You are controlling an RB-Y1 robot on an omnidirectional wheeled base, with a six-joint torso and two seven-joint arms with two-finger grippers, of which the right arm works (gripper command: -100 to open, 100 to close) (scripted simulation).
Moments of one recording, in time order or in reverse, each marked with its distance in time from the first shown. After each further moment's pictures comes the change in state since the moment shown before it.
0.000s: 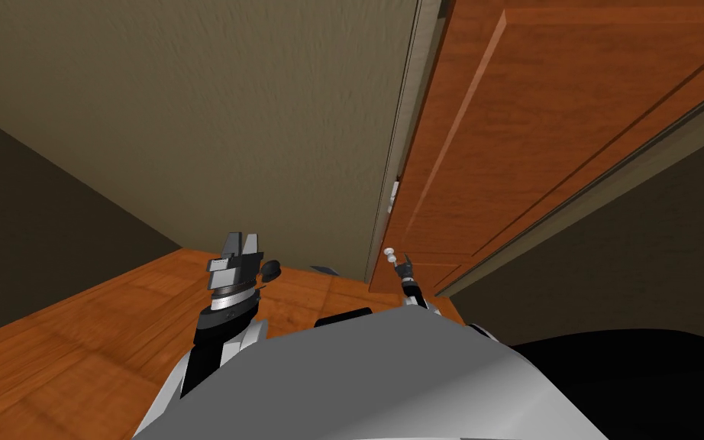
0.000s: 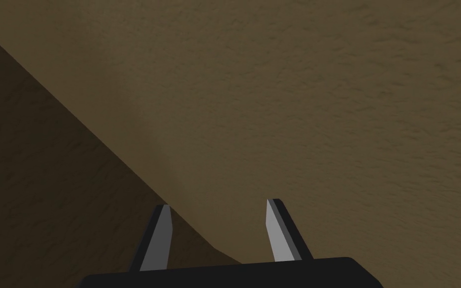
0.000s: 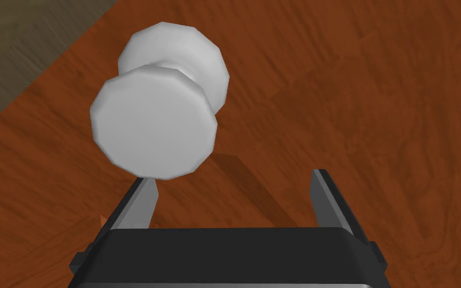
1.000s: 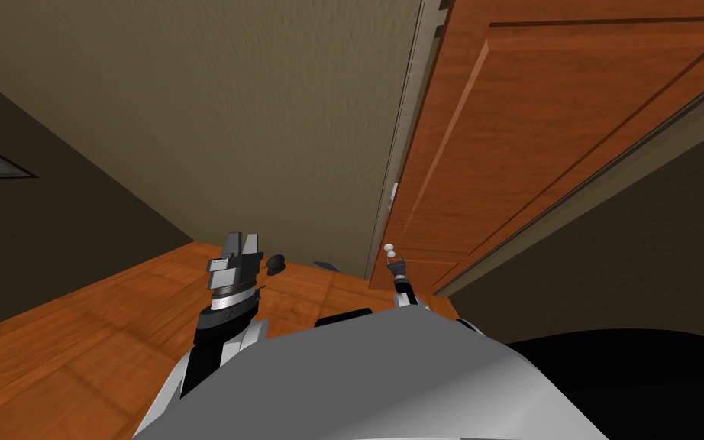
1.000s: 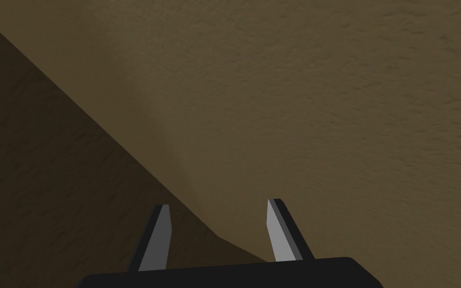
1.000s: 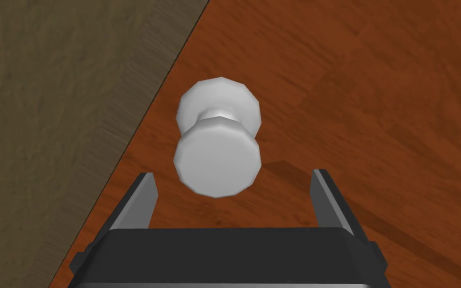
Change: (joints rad) arm -0.043 0.058 0.050 -0.005 -0.078 0.031 -0.255
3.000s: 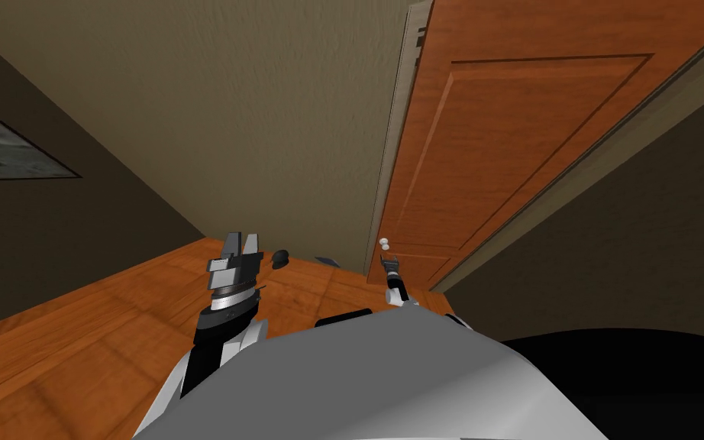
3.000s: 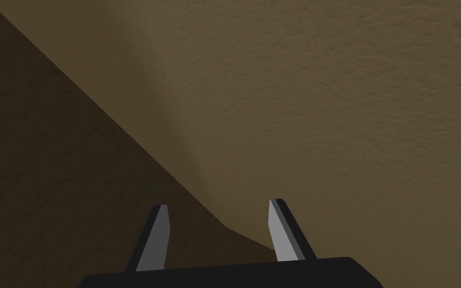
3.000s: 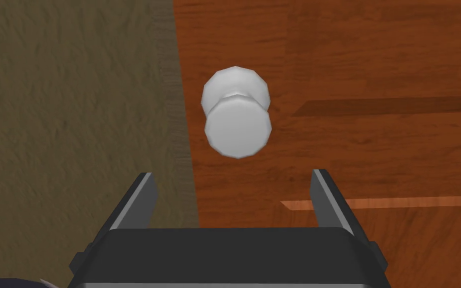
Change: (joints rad) arm -0.045 0.054 0.057 -0.026 -0.145 0.066 -0.463
